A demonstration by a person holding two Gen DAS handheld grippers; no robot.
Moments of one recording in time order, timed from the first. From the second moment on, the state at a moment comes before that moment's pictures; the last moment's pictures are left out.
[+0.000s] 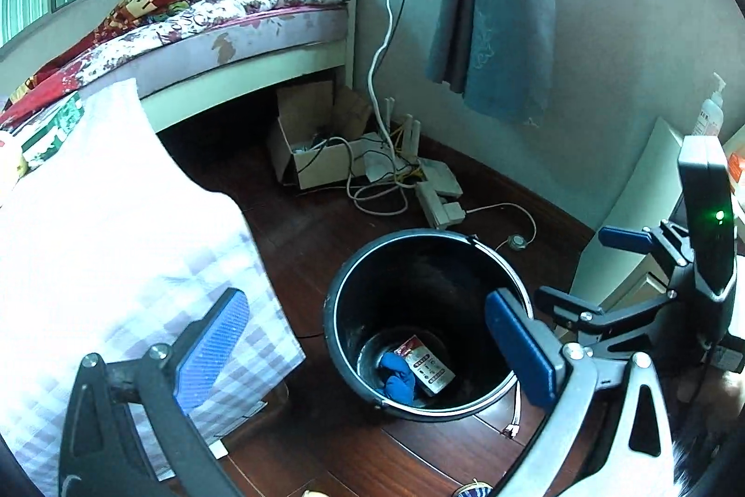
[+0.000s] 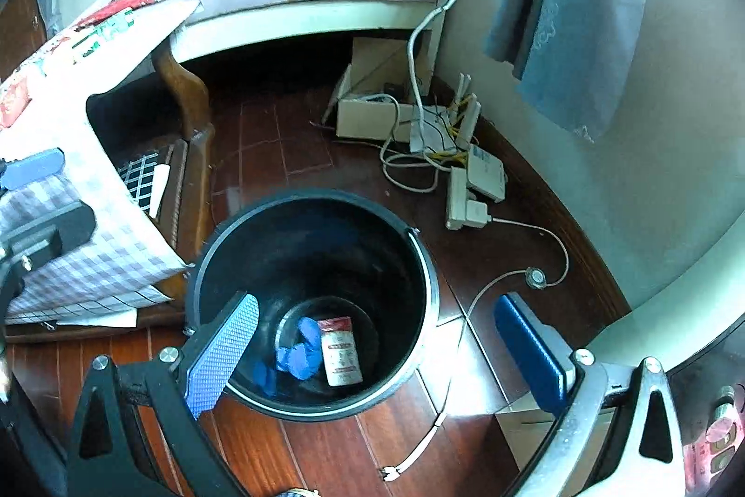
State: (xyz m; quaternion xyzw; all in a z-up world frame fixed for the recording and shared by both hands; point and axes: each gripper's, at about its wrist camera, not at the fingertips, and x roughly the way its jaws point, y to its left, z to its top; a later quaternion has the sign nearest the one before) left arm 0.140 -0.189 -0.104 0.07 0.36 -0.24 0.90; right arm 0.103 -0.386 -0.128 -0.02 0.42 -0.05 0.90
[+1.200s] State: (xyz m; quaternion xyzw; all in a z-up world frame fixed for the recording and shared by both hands) left arm 0.114 -0.050 -0.056 0.04 0.29 -0.09 0.95; right arm 0.114 -0.252 -0.064 -0.04 0.34 0.04 0.94
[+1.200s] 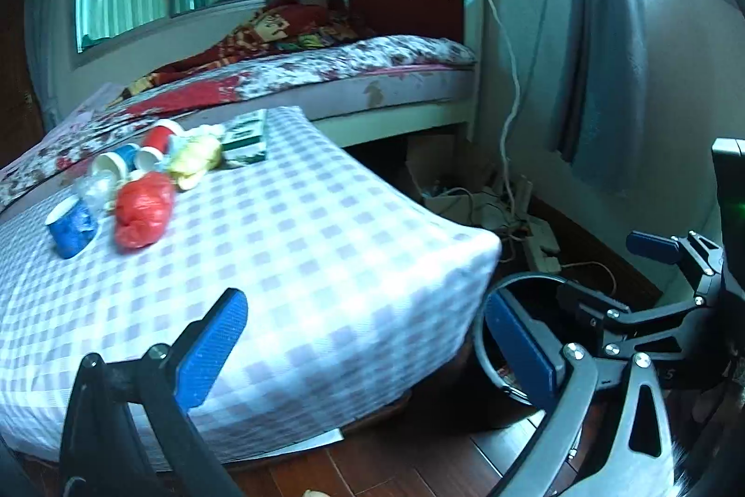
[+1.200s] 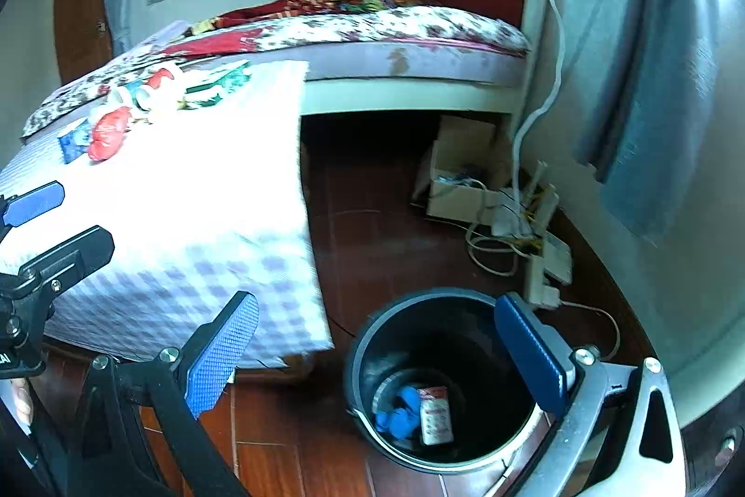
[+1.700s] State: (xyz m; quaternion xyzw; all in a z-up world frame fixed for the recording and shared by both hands) left arm 0.101 0.082 -0.039 0.00 0.23 0.05 0.97; right arm 0.145 -0.123 -0.045 -0.06 0.29 0.12 0.95
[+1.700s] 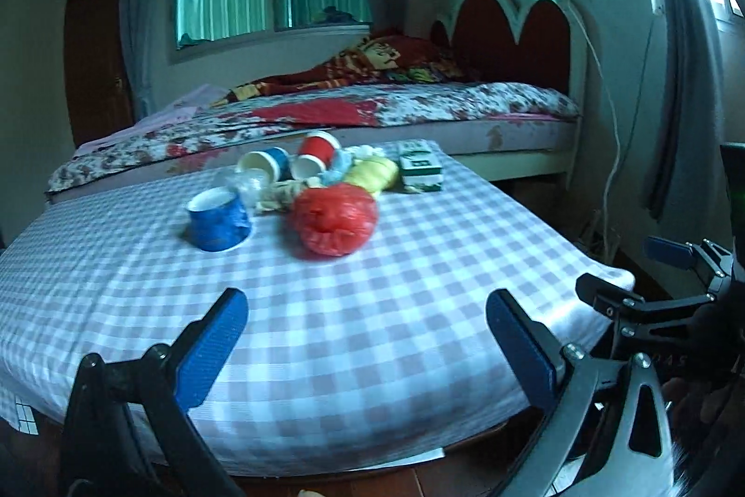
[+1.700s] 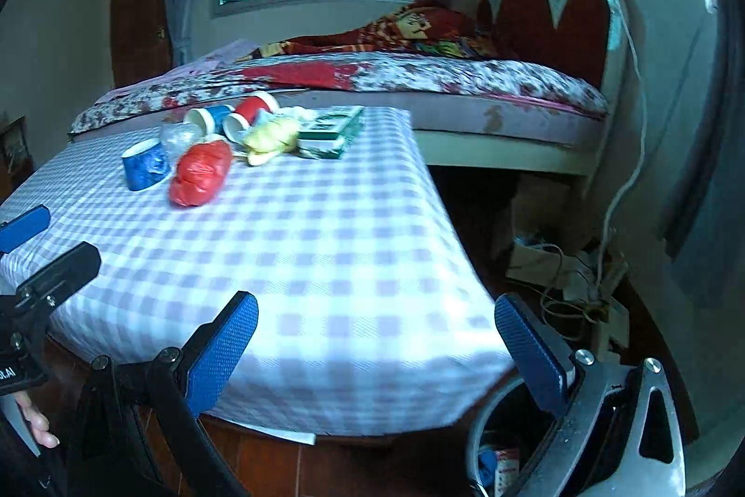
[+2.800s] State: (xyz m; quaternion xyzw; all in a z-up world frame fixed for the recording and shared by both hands) left arm 0.205 0.241 -0.053 -0.05 0.31 0.12 0.94; right arm 0.299 0.079 -0.064 -0.11 0.40 0.24 0.88
